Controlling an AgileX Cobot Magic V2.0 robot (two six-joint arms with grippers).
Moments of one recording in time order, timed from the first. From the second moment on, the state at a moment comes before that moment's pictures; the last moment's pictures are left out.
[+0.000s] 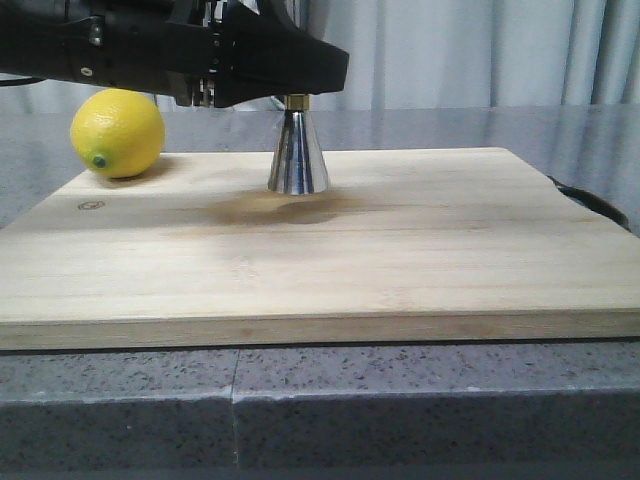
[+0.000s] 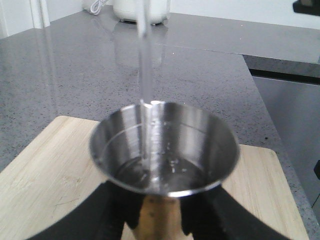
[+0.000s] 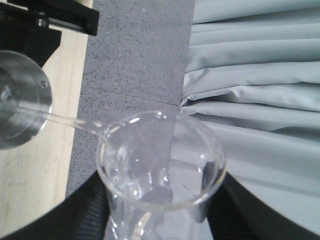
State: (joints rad) left arm -0.38 1.75 -1.02 -1.77 1.14 2.18; right arm 0.72 1.45 -1.43 -0.48 0.64 -1.02
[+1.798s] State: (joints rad) left arm -0.38 1.75 -1.02 -1.77 1.14 2.18; right arm 0.59 1.42 -1.43 -0.42 0.62 -0.33
